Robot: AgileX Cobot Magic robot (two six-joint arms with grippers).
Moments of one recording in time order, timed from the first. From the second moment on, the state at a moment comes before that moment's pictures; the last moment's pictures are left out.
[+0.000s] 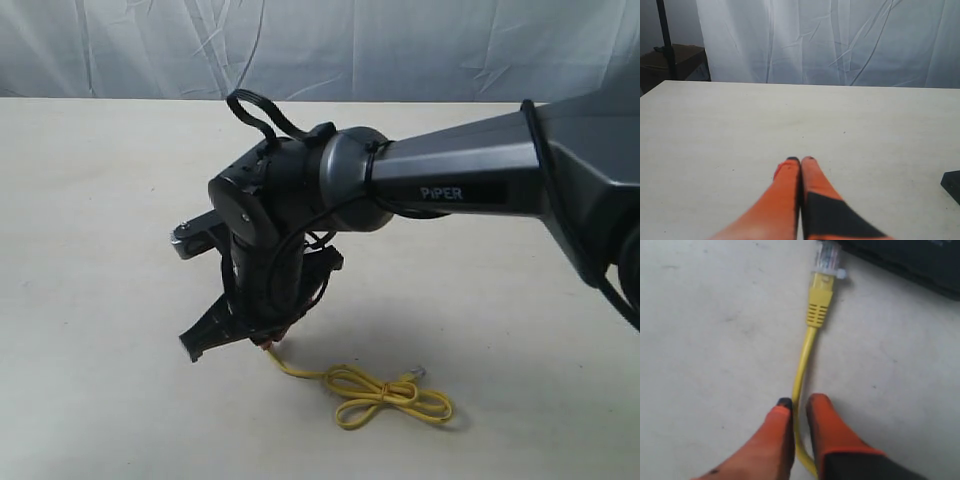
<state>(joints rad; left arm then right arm) 0.00 0.00 0.00 -0.05 0.24 0.03 0.95 2.12 -1.46 -0.01 0.86 0.23</state>
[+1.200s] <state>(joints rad) 0.00 0.00 0.00 -0.05 0.24 0.03 0.74 1.94 -1.30 0.21 0.77 -0.17</state>
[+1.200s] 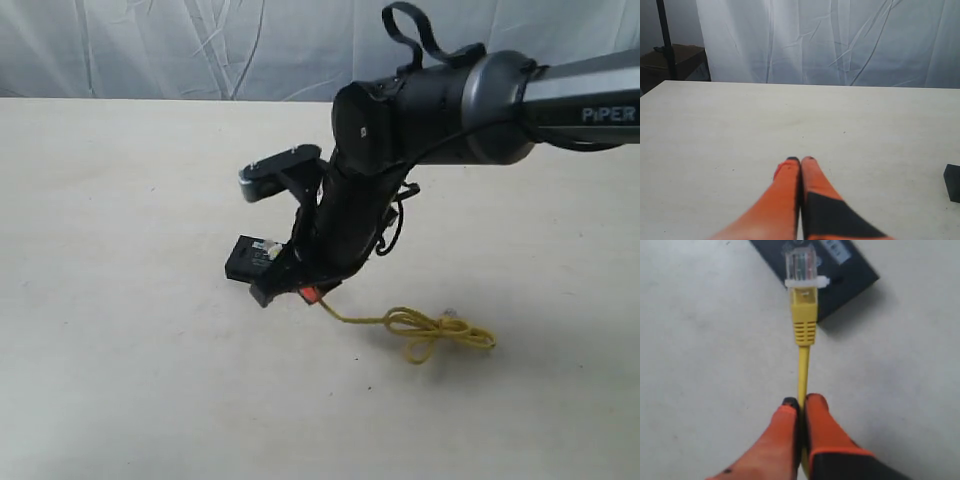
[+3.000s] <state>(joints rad) 0.00 0.00 0.00 -0.12 0.04 0.01 0.62 1.89 -1.14 0.29 0.67 -0.70</state>
